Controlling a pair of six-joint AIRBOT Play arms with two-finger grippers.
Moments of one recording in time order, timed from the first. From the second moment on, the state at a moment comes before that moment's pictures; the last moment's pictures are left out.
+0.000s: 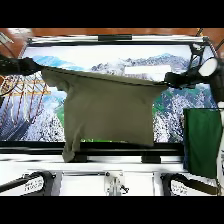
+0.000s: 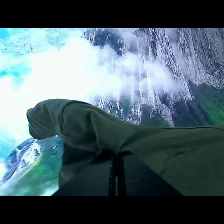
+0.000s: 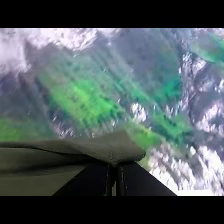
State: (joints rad) left arm 0.15 -1.33 1.52 0.98 -1.08 -1.27; right arm -0.03 -1.40 1.42 -1.44 1.07 1.66
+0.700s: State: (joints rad) left arm 0.17 -1.55 1.53 1.03 -1.24 -1.37; right arm -0.07 -1.49 1.45 -1.43 1.28 1.65
